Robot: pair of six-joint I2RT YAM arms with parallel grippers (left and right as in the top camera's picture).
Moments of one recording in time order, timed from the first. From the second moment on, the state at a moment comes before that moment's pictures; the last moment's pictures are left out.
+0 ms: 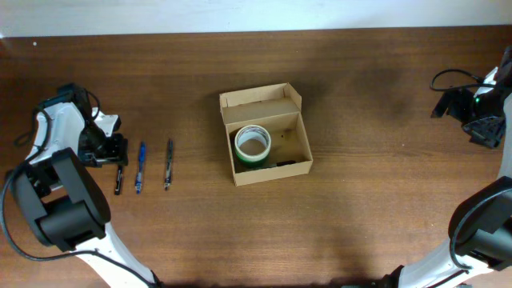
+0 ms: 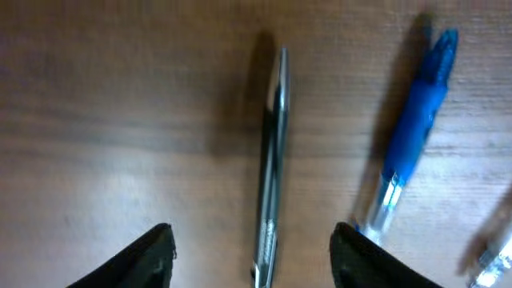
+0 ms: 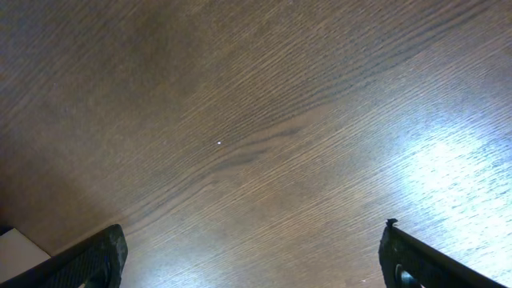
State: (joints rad) left arm 0.38 2.08 1.54 -1.09 -0.03 0.36; right arm -0.46 1.89 1.77 -1.28 -0.09 0.19
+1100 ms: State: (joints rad) left arm 0.33 2.18 1.59 -1.12 -0.05 0.32; right arm -0.46 1.89 1.77 -1.28 -0.09 0.19
